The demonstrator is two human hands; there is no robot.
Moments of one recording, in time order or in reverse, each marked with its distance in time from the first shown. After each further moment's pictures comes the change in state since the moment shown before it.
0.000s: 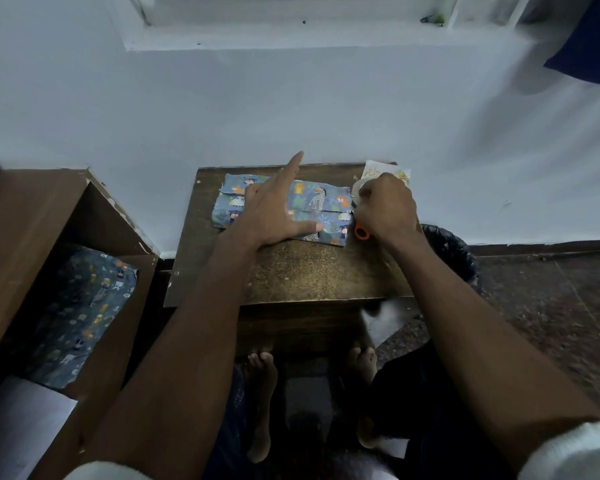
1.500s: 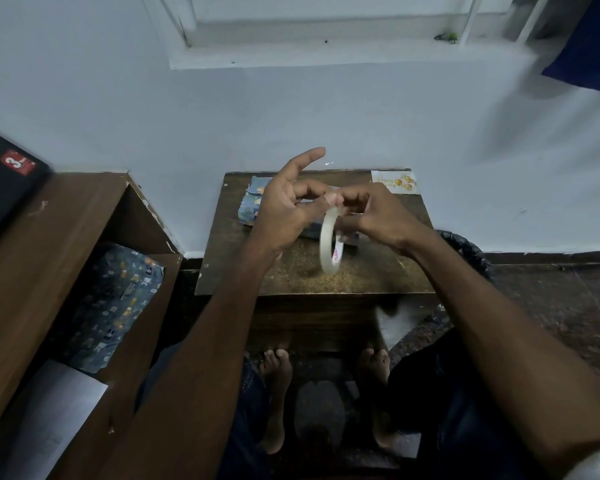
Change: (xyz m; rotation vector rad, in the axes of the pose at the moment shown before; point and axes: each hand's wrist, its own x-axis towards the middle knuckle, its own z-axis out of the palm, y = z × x) left_hand -0.059 0.055 -0.028 -0.925 0.199 0.080; right_hand -0.044 -0.040 -0.044 0.878 -0.516 -0.313
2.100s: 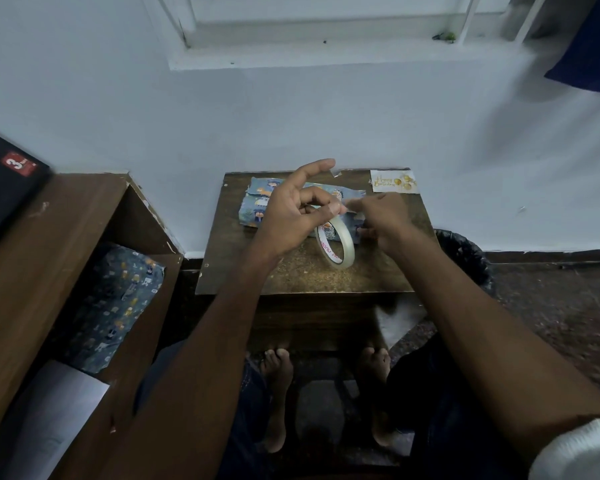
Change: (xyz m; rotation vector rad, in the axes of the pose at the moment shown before) left_hand -0.004 -0.005 0.004 0.063 -0.058 -0.001; right_hand 0.025 0.030 0.009 0.203 0.610 0.606
